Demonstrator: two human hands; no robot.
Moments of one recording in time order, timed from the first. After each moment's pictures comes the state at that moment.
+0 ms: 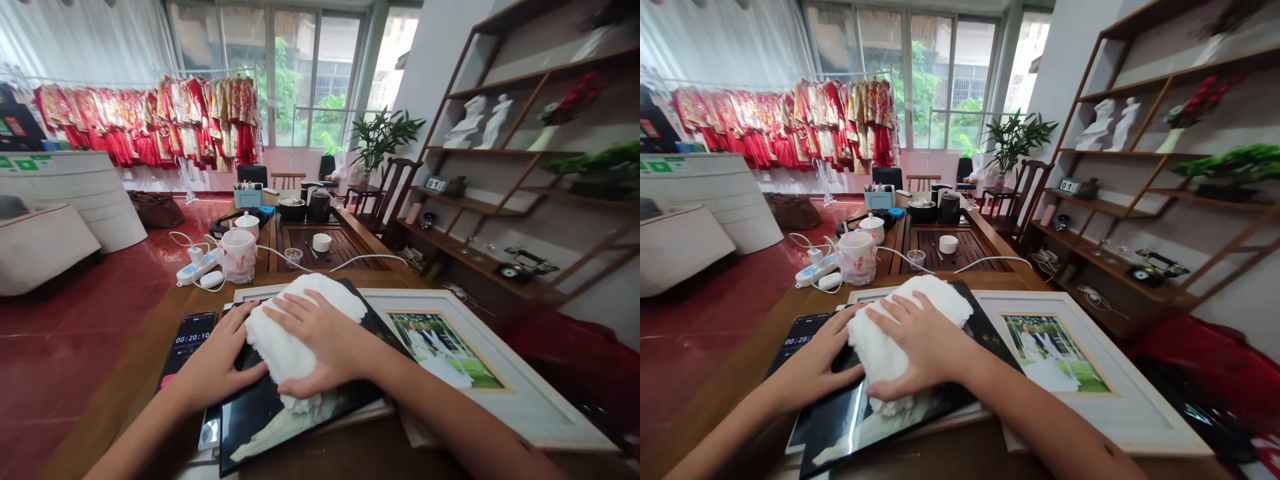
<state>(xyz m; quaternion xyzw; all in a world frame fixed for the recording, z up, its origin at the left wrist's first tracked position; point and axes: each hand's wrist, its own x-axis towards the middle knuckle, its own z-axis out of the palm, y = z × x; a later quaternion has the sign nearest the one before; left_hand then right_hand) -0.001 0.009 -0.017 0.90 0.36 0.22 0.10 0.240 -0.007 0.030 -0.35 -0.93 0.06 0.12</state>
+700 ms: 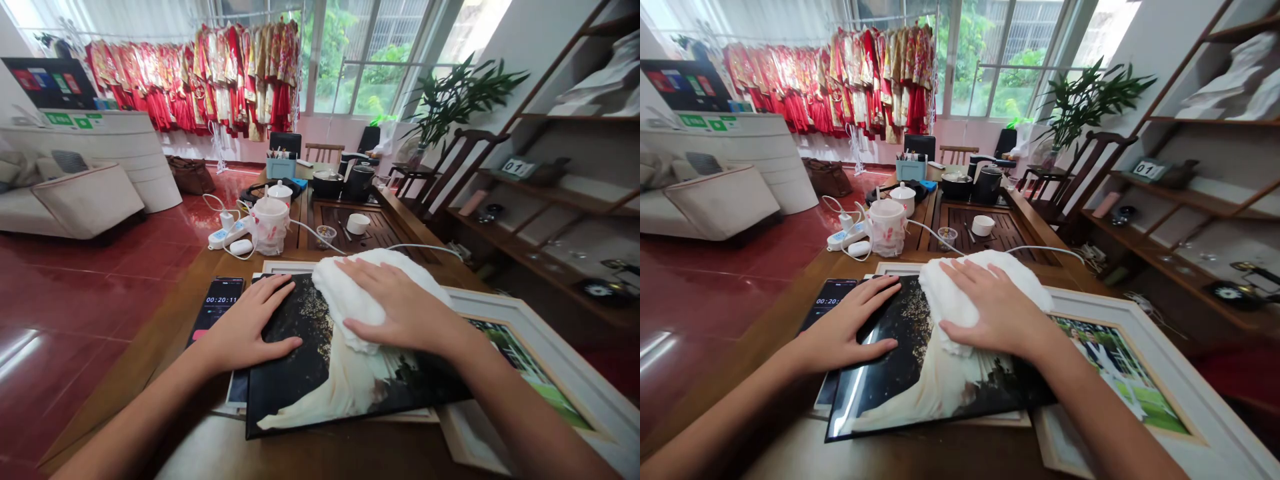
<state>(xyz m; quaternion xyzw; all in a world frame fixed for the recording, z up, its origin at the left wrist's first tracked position) -0.021 0.027 -0.037 0.90 0.37 0.21 0.11 0.273 0.036 0.000 -0.44 -0.89 -0.02 0.12</state>
